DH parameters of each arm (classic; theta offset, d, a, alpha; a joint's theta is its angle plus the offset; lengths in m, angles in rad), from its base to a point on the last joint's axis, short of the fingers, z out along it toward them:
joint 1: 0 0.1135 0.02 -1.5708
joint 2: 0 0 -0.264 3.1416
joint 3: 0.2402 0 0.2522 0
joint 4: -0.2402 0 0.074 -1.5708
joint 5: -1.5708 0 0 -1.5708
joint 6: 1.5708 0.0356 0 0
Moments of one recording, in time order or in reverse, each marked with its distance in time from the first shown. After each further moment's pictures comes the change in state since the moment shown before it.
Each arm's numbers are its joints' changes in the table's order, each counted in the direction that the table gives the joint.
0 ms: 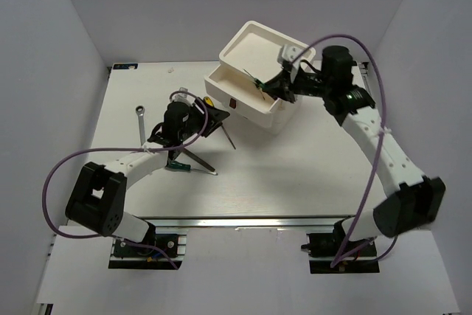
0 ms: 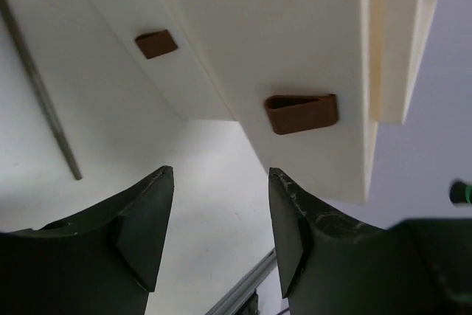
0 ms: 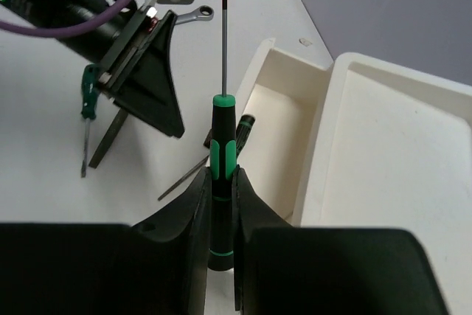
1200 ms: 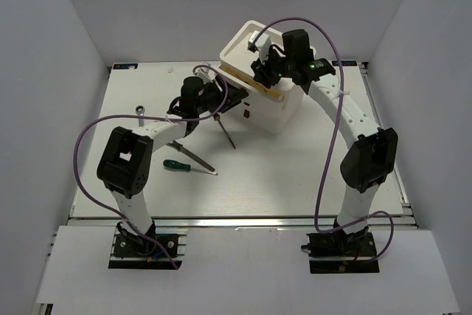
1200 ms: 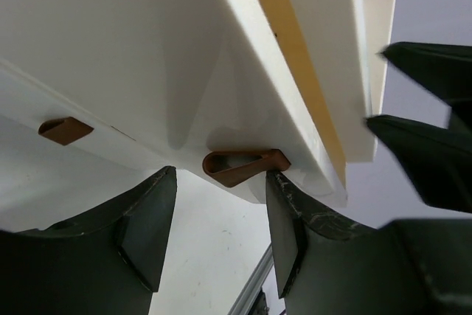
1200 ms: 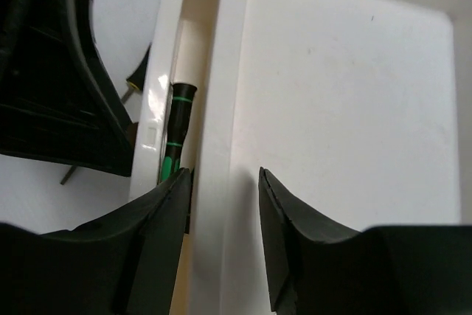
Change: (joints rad) left arm 0.000 0.366 0.377 0.099 -0.203 0.087; right arm 0.106 0.468 0.479 -0.252 -0.440 -0.059
